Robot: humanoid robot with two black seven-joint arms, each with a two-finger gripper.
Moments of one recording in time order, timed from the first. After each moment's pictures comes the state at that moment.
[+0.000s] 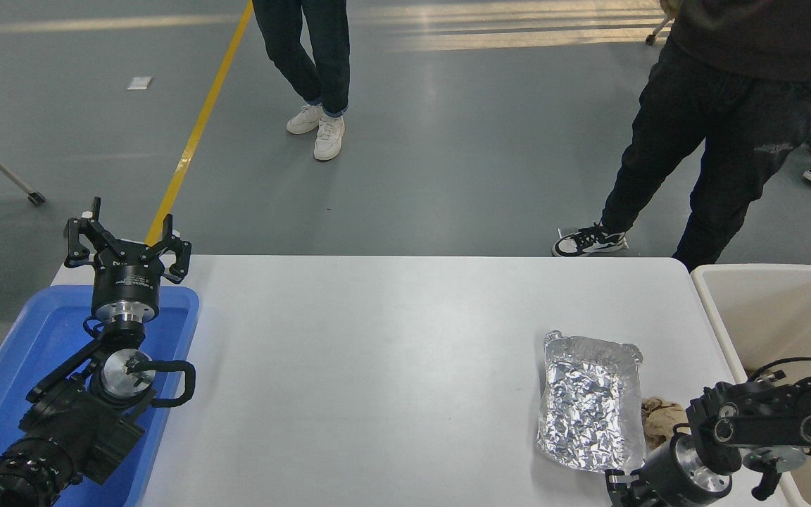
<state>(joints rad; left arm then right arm) -0.61 0.18 -0.98 -0.40 -0.12 -0.52 -0.59 1.05 -0.57 -0.67 1.24 -0.57 0.39 -0.11</state>
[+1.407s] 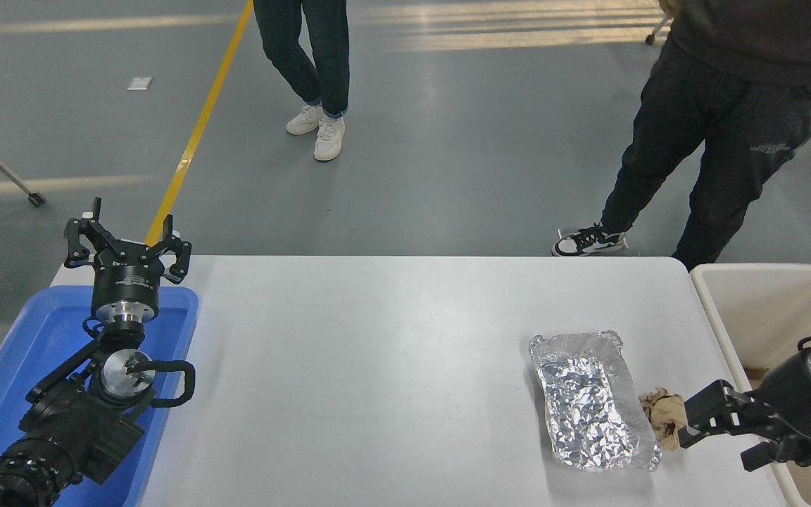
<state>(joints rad) -0.61 0.18 -0.98 -0.40 -0.12 -0.52 -0.59 1.77 -0.96 -0.93 1.52 -0.50 0.76 -0.18</state>
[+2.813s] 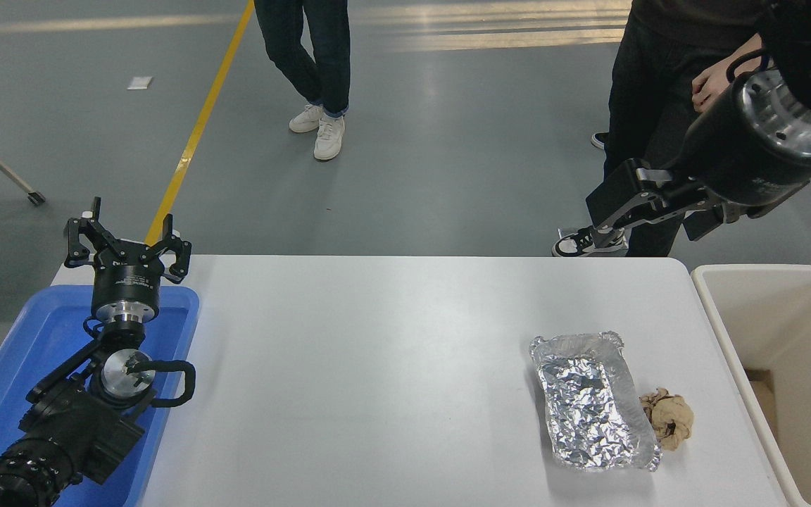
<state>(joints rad) -0.61 0.18 -0.98 -0.40 -0.12 -0.52 -0.59 2.55 -0.42 -1.18 1.61 -0.11 0.79 -0.16</state>
